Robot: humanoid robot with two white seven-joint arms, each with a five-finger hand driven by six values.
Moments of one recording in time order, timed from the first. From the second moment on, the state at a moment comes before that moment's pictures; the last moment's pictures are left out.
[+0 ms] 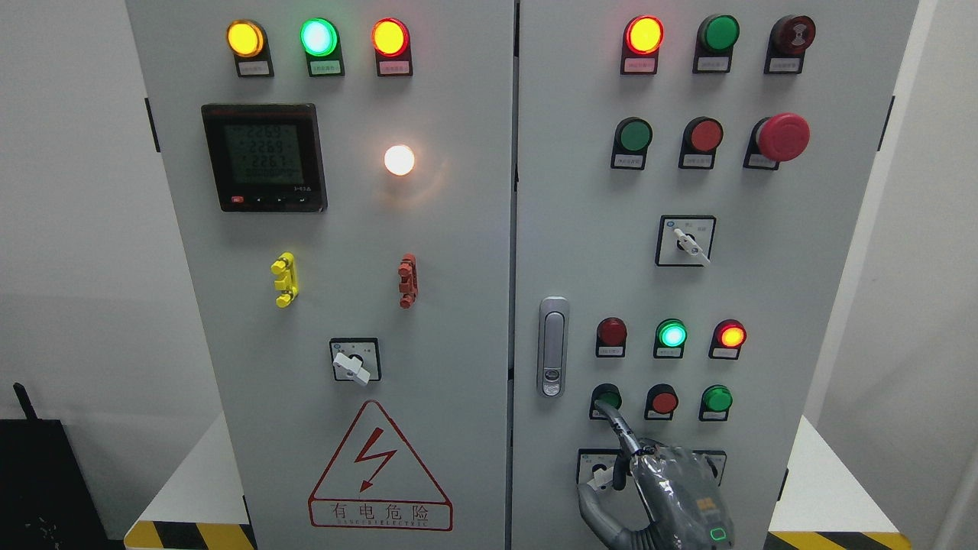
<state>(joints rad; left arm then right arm) 0.00 -0.10 -0.16 -0.07 0.12 -0.03 -0.02 -0.22 0.11 -0.02 -1.75 1.11 -0.30 0.12</state>
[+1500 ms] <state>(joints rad) 0.00 -0.10 -0.16 -0.07 0.12 -0.03 -0.02 -0.23 0.11 -0.03 -1.74 1.10 -0.30 0.12</state>
